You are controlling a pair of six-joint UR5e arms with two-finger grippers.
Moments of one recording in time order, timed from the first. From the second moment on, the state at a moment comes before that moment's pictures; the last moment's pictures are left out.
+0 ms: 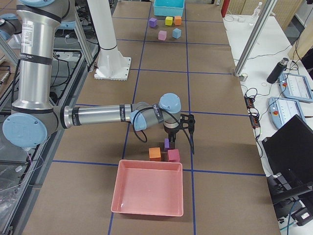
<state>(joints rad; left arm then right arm) -1.66 -1.48 -1.74 -1.53 -2.37 0.28 1.30 -1.70 1.79 -1.22 2.31 0.52</state>
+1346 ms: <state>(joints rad) -1.66 -1.48 -1.74 -1.53 -2.38 0.29 0.90 -1.55 1.72 -1.15 2.08 0.74</state>
